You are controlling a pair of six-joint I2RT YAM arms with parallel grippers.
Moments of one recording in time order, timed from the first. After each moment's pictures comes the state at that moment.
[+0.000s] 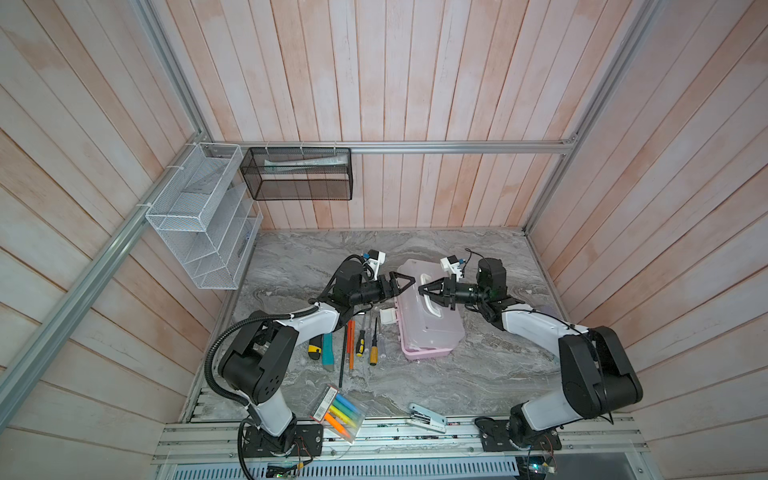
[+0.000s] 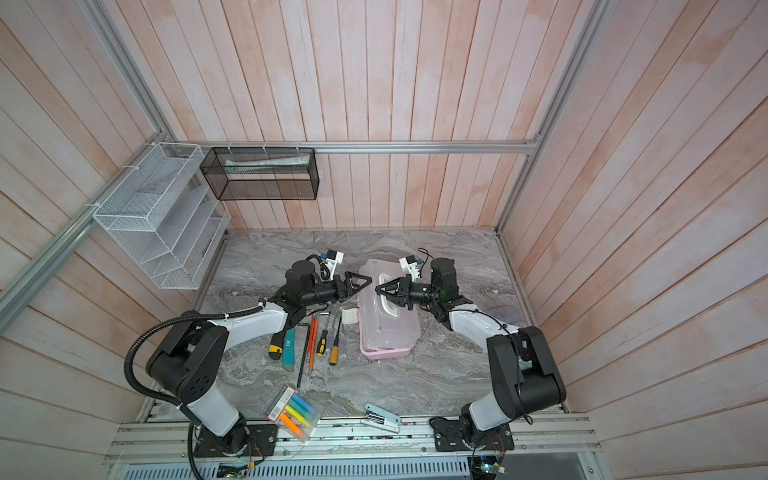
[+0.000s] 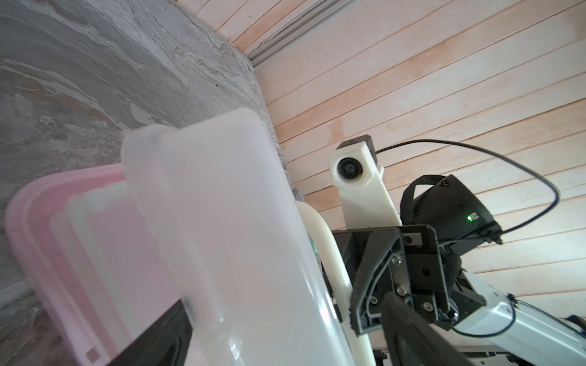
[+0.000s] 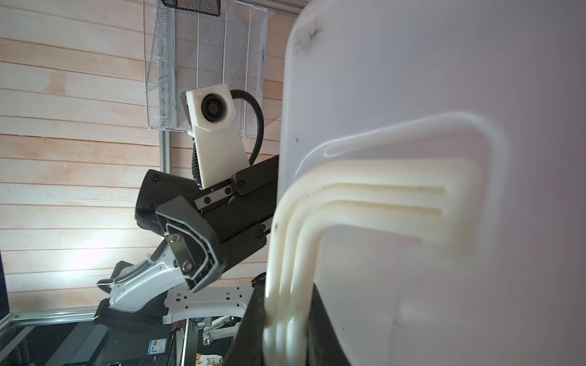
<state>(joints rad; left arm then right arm) -0.52 1.72 0.93 0.55 0.68 -0.93 0.30 1.52 0.79 0.37 -1.05 1.10</state>
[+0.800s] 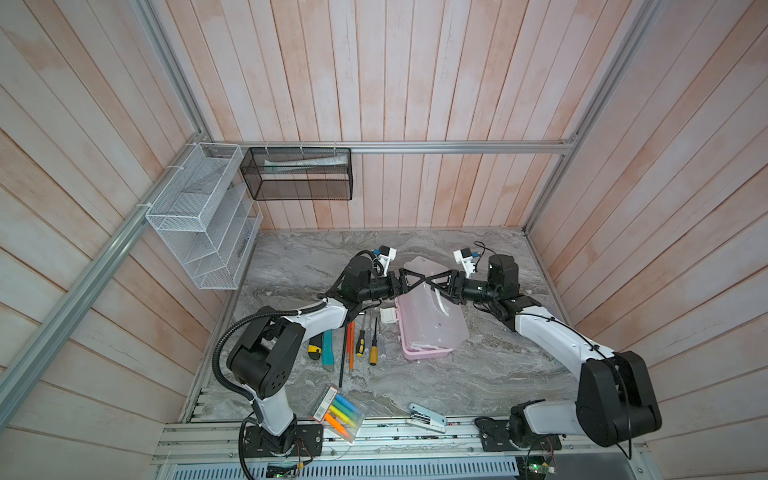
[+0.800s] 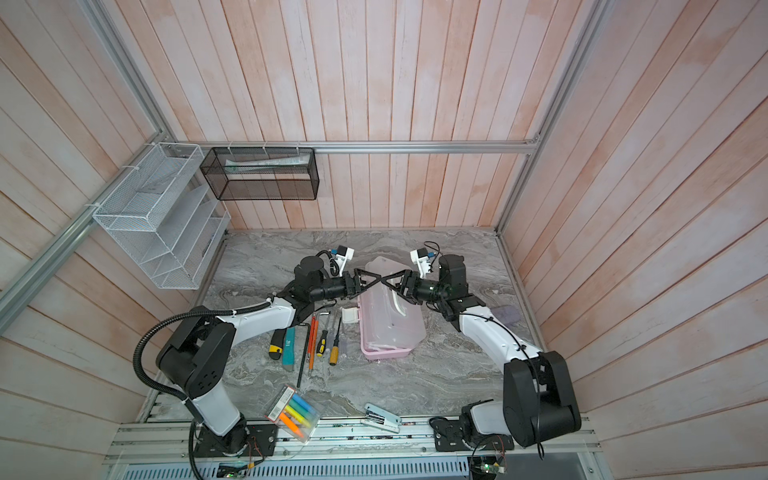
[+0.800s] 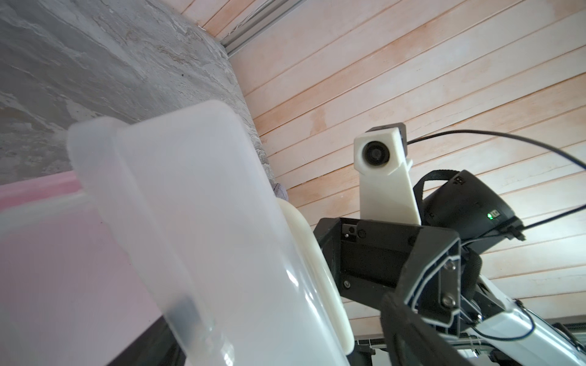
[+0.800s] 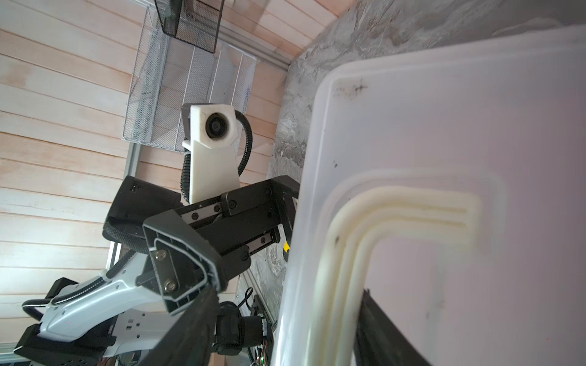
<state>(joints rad) -0.57 1.76 1.03 0.53 0.70 -0.94 0.26 1.34 0.81 0.11 -0.87 0.86</state>
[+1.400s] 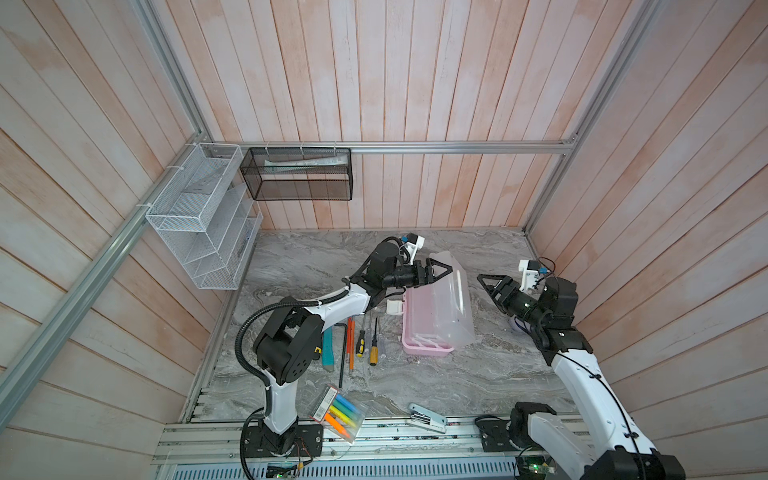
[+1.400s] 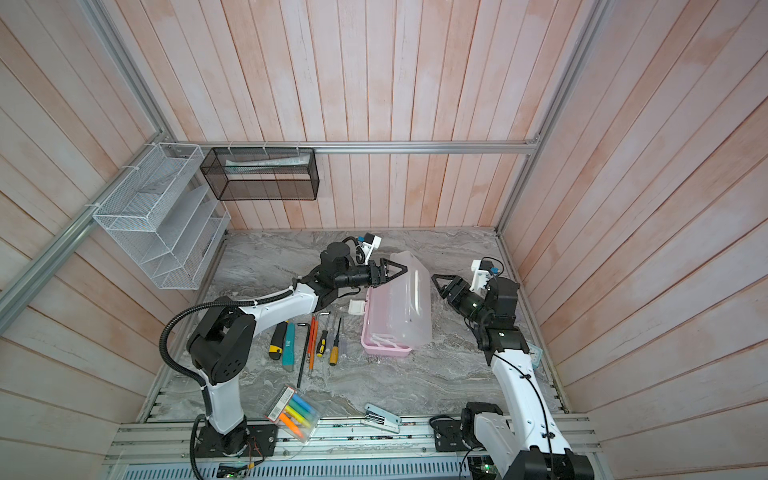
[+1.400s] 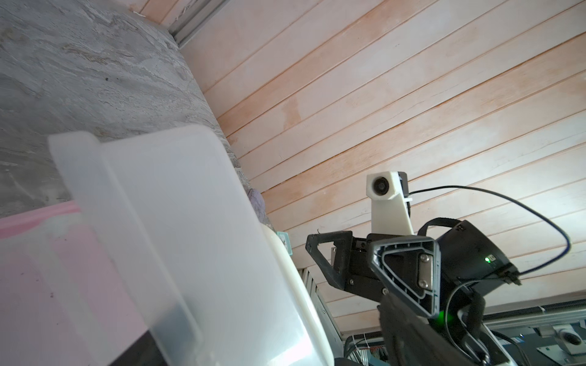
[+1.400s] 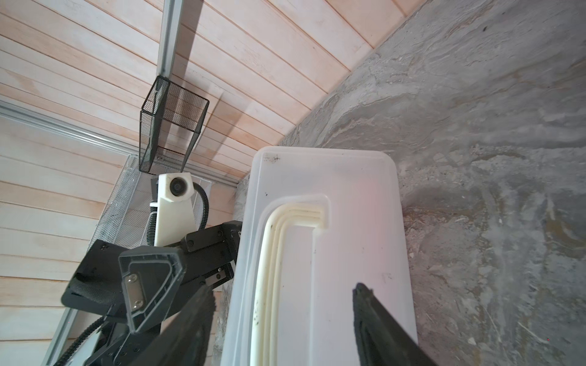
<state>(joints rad) -0.67 1.94 1.37 0.40 0.70 -0.90 -0.05 0.92 0.65 -0.07 -0.63 0.85</state>
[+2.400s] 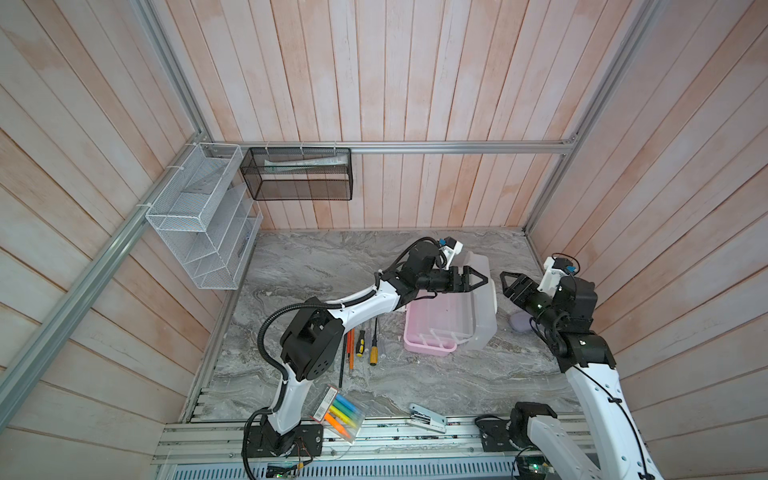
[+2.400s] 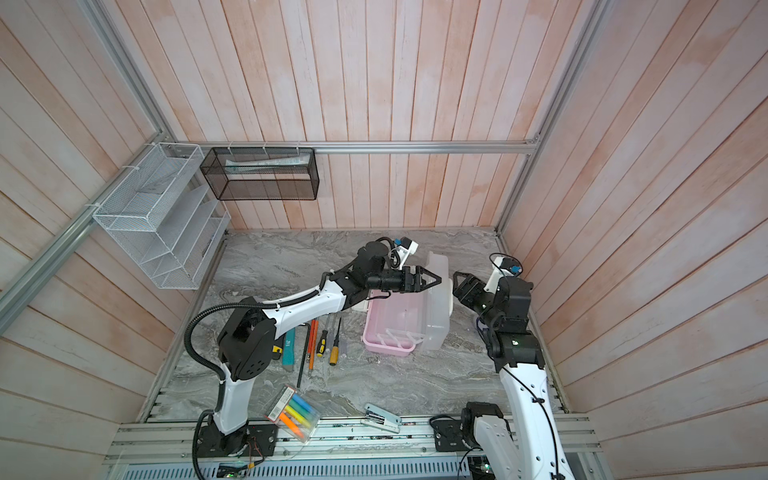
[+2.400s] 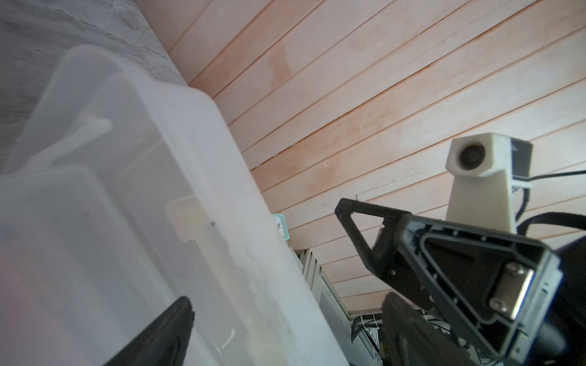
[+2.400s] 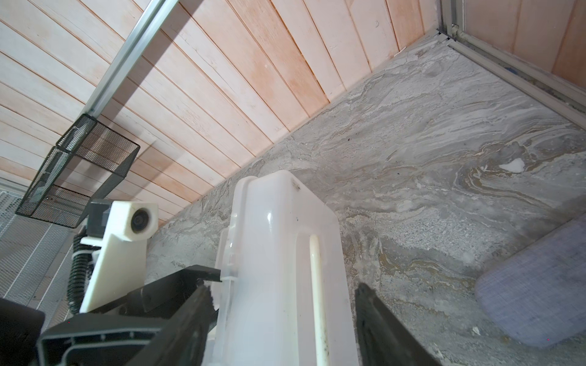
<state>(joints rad) -0.81 2.05 1.62 0.13 0.61 -0.80 -0.05 0.82 0.80 -0.38 -0.27 0.62</state>
